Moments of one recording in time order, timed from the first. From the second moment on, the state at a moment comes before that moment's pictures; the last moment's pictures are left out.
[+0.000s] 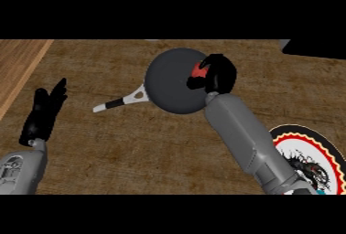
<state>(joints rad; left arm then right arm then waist) -0.26 0.31 0.12 -1.27 -0.14 0.01 0.24 -0.93 0.00 0.23 -0.64 0.76 -0.73 0.75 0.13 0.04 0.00</state>
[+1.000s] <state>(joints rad) -0.27 0.28 0.10 -1.27 -0.16 0.02 0.24 -0.99 0.00 0.11 -0.52 0.41 -1.02 0.30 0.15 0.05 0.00</state>
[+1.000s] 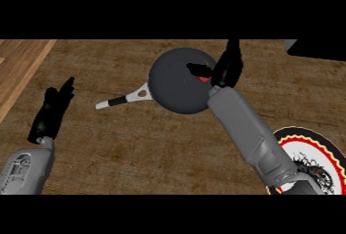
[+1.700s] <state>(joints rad) -0.17 0.32 0.17 -1.27 -0.14 0.03 0.23 -0.80 -0.01 0.15 -0.70 0.23 -1.17 0.16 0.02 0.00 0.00</state>
